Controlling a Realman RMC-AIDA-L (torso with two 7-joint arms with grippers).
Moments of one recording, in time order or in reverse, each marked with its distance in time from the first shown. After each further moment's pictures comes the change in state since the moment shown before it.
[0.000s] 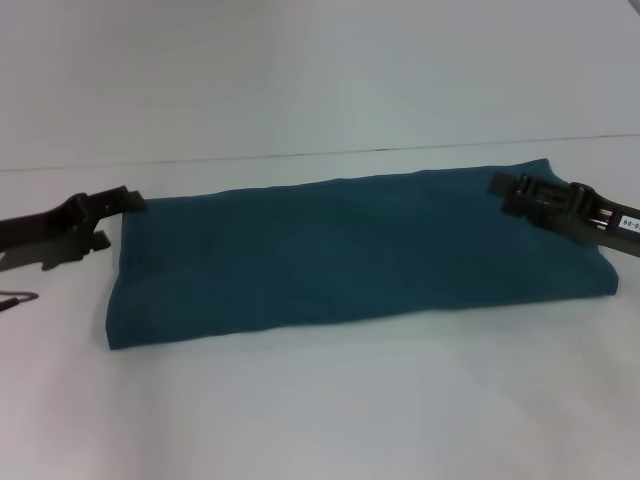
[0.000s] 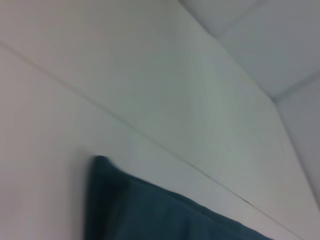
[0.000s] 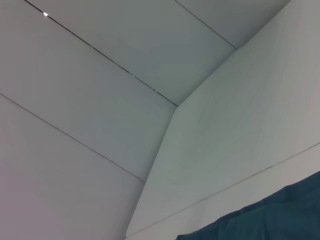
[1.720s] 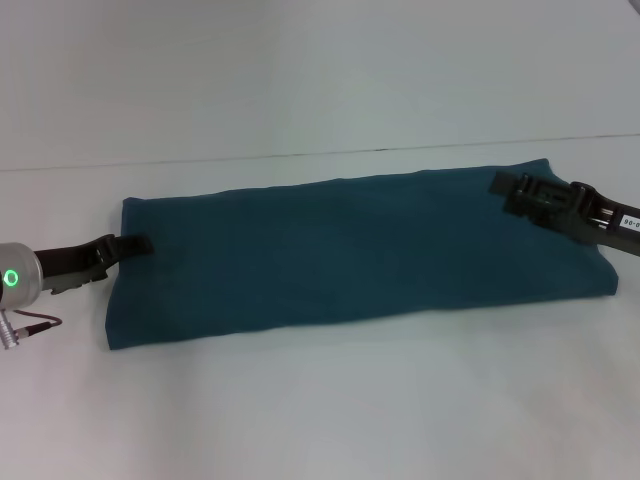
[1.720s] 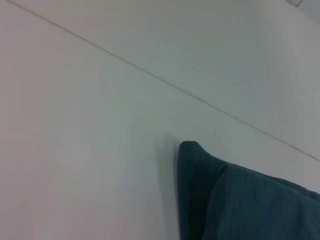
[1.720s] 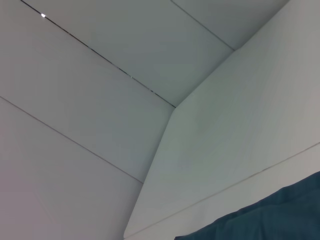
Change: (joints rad) left arm -0.090 -0.006 0.104 -0.207 0.133 -0.334 0.054; right arm 0.000 -0.001 0.000 0.000 0.000 0.006 0.001
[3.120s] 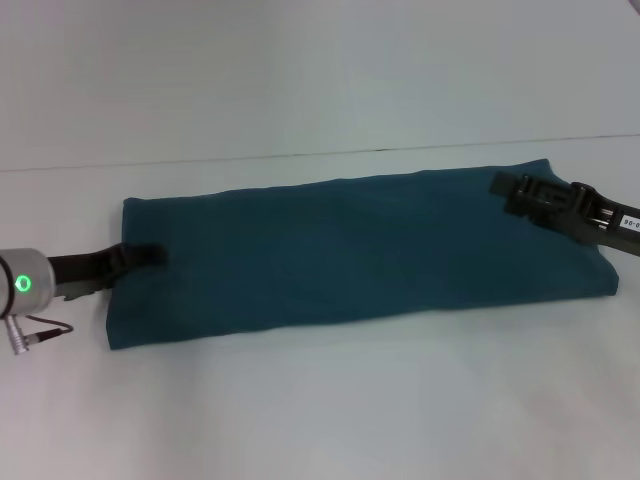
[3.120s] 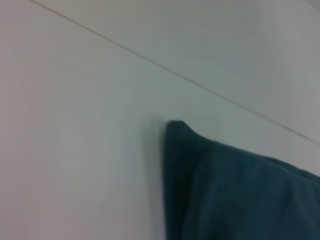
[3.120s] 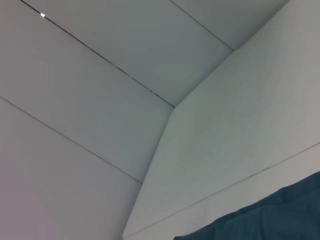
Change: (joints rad) left arm -0.006 -0.002 0.036 -0.012 -0.001 0.021 -0.008; right arm 0.000 0.000 0.000 0.000 -0.001 0.002 -0.001
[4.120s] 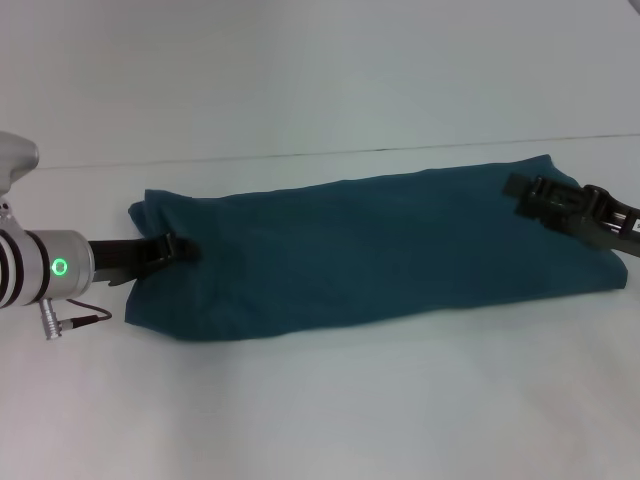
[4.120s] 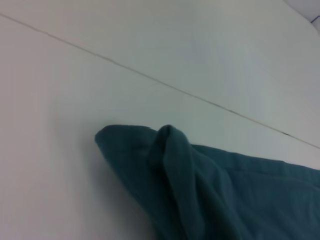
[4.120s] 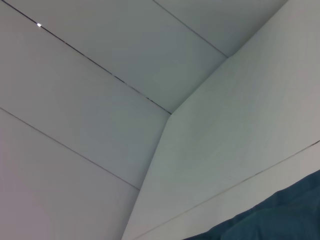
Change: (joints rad) left arm -0.007 -0.040 0.058 0.116 0.001 0.119 -0.044; right arm -0.018 -0.002 0.022 0.000 0.001 -0.009 0.000
